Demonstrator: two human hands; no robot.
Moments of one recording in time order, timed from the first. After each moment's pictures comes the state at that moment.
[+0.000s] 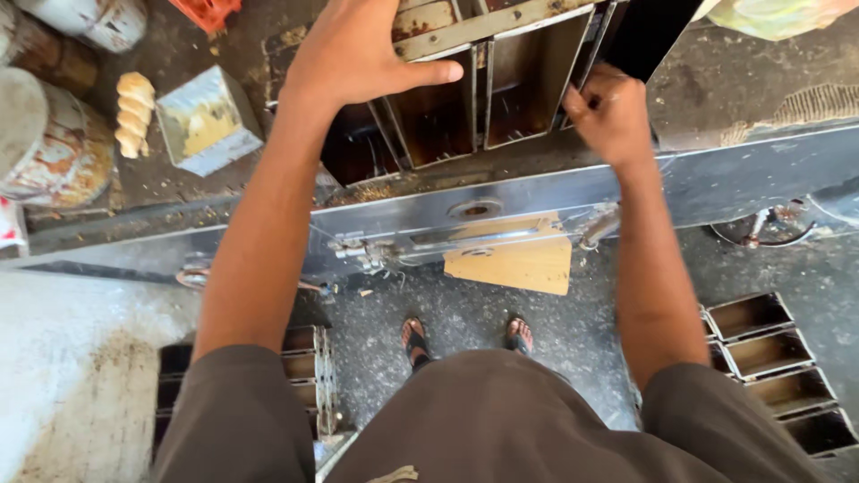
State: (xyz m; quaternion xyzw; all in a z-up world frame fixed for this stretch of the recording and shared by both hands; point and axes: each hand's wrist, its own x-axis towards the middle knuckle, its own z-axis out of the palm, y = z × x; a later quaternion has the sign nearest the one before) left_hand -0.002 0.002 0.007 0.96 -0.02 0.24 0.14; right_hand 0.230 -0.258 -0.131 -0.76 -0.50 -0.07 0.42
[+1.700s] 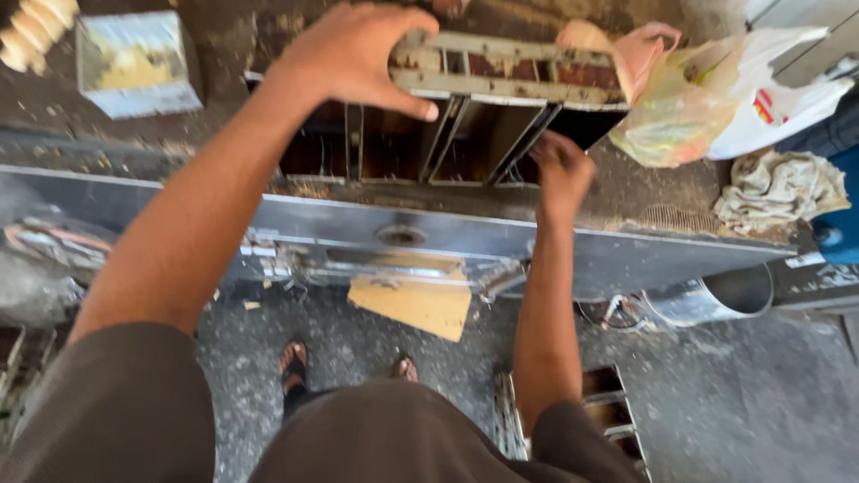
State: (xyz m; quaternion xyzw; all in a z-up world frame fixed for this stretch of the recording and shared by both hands) left_hand -0.005 -0.014 0.006 0.96 0.03 0.25 0.13; right_hand 0.275 -0.251 -0.169 -0.56 -0.37 0.08 0.74
